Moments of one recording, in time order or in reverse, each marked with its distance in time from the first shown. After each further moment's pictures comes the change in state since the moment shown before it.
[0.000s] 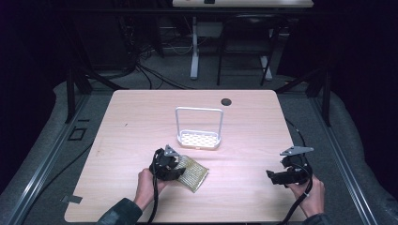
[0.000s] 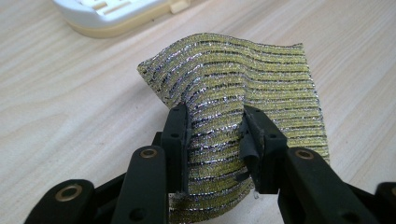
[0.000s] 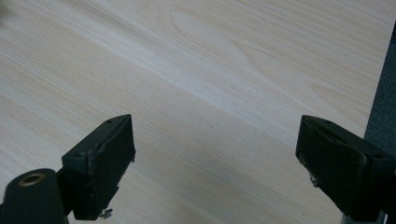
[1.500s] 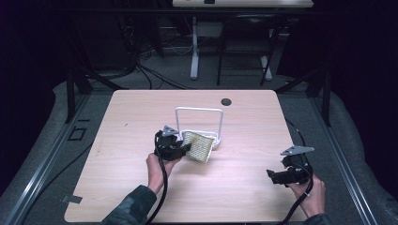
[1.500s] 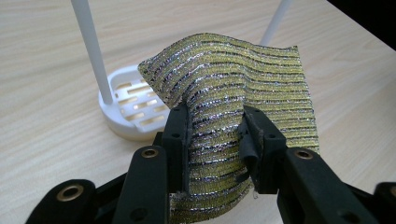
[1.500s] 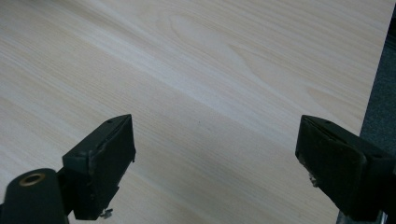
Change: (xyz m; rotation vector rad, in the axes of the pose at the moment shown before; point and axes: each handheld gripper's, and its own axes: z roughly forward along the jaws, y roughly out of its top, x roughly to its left) left arm 0.016 0.048 0.002 -0.230 0.024 -0.165; right arm 0.000 0.002 -0.003 -0.010 -0.004 -0.010
